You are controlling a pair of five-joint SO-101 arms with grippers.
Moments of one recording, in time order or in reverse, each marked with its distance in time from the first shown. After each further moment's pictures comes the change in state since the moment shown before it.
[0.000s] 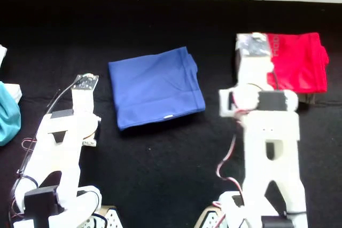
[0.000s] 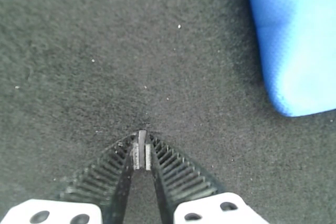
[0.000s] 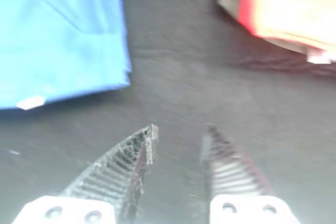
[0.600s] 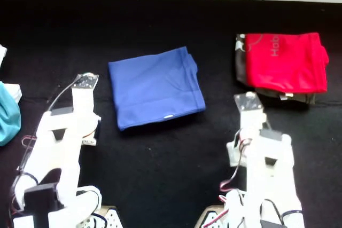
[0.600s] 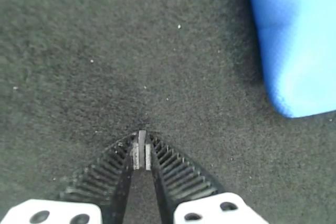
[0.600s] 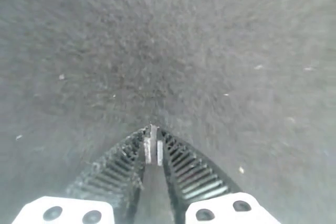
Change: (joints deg) left arm 0.0 1.1 -1.0 0.7 0.0; right arm 15.7 -5.5 38.9 -15.5 20.7
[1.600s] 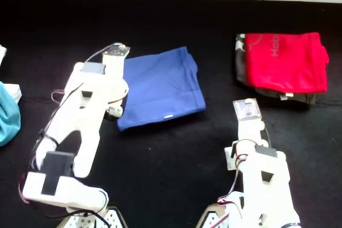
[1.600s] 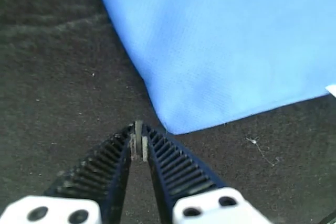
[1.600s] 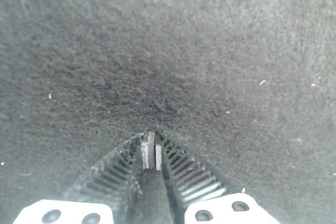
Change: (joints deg) left arm 17.6 13.6 -35.1 26.6 13.1; right arm -0.1 -0.6 14.8 -19.7 0.0
